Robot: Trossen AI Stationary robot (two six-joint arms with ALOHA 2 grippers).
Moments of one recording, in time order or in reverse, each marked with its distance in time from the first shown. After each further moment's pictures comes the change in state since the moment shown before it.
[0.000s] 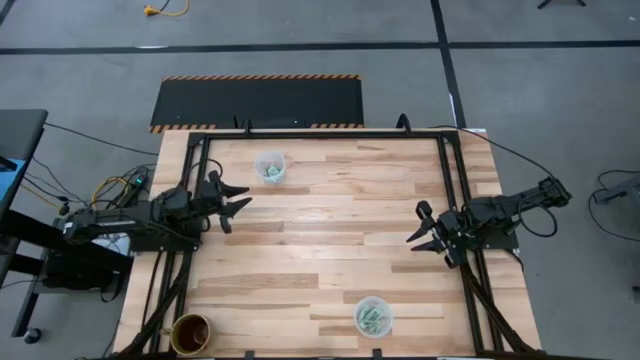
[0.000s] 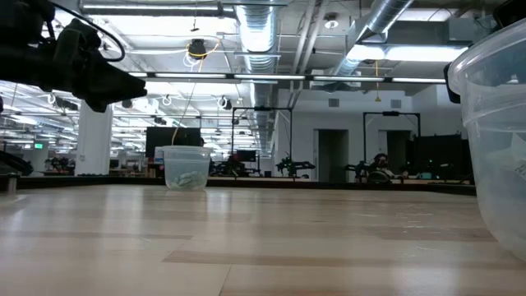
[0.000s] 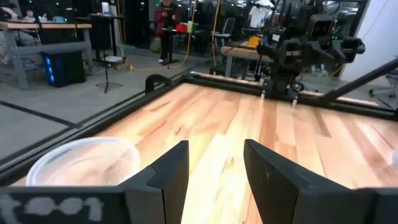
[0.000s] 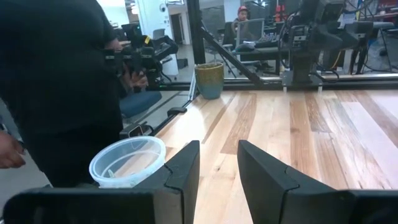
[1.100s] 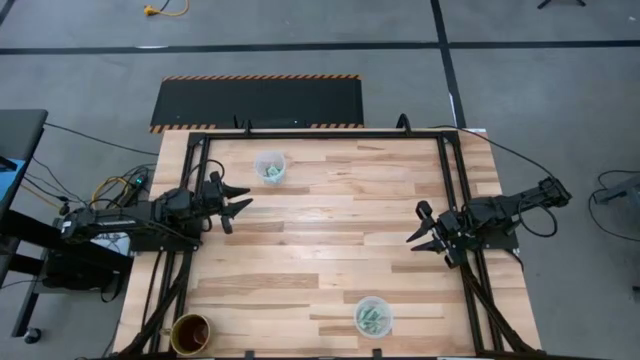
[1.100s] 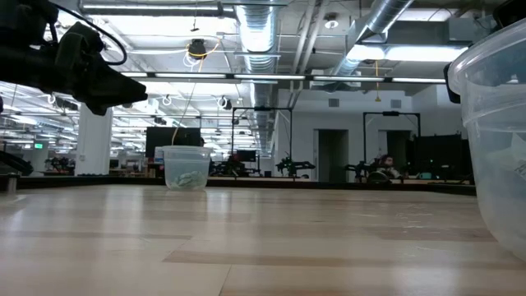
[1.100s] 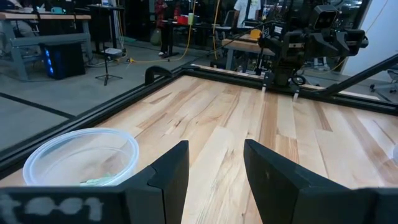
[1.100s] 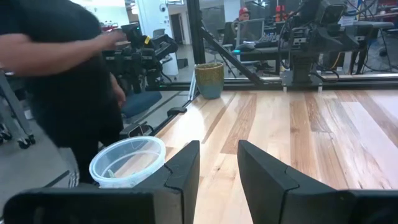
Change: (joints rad) left arm 0.000 0.033 -0.001 -0.003 0.001 -0.017; right arm 0.000 0.000 0.000 0.000 0.000 0.000
